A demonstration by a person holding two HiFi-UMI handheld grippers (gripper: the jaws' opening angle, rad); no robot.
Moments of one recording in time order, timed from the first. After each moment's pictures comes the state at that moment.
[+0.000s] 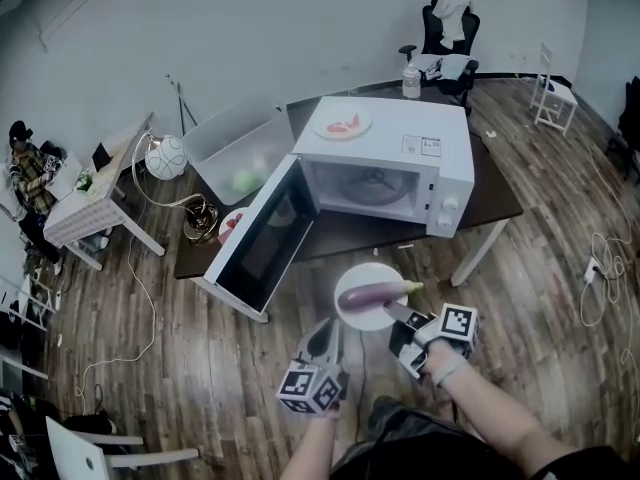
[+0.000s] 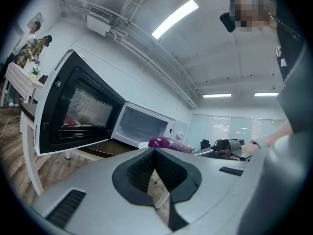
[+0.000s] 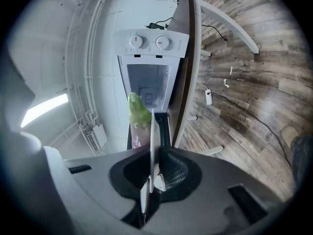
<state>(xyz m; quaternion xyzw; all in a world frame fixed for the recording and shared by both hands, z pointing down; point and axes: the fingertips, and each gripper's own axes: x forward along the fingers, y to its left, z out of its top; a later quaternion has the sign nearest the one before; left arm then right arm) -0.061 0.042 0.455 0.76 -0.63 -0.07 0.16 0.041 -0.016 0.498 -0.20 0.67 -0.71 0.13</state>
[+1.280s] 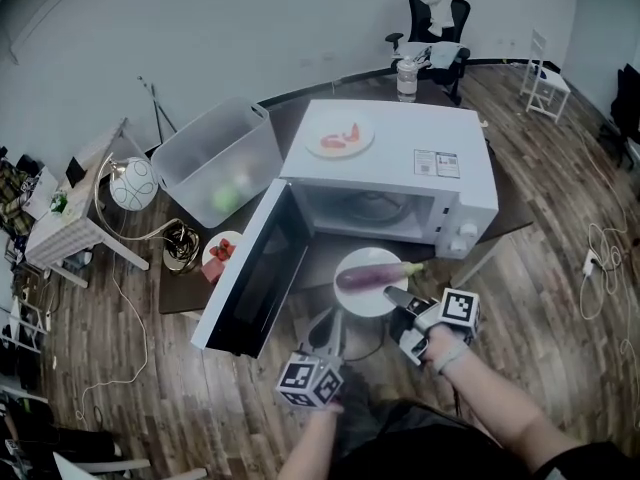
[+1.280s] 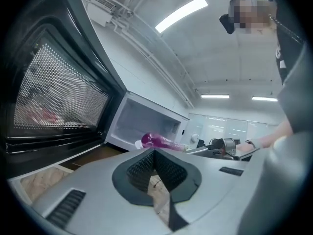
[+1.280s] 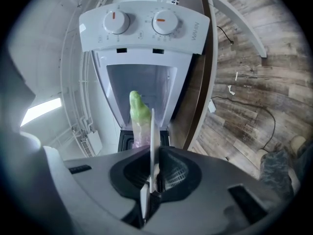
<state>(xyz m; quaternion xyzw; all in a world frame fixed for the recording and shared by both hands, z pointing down) -0.099 -0.081 0.470 0.78 -0.59 -0.07 0.18 0.000 -0.140 0.510 -0.23 0.66 -0.70 0.14</state>
